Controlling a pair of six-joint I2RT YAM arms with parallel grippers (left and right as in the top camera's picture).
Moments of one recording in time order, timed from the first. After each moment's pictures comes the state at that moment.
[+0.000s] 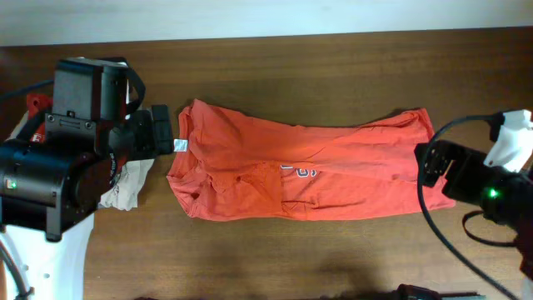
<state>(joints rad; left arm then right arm) -0.24 1.42 2.07 -1.56 -0.28 -0.23 -0.27 1.02 1.60 -1.38 -0.35 0.18</state>
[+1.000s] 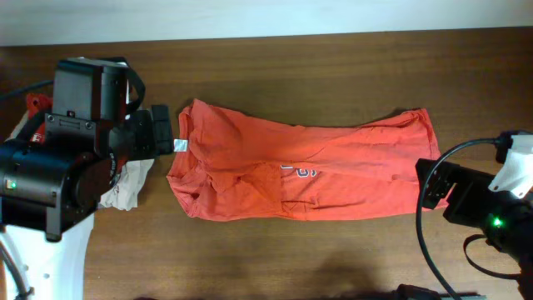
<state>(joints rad) -0.24 1.42 2.07 -1.56 -0.28 -0.23 -0.27 0.93 1.60 -1.41 -0.36 0.18</state>
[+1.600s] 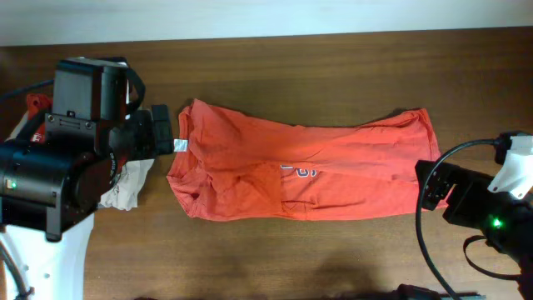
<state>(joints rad) -0.24 1.42 2.07 -1.56 -0.28 -0.23 -0.27 0.93 1.60 -1.42 -0.36 0.18</state>
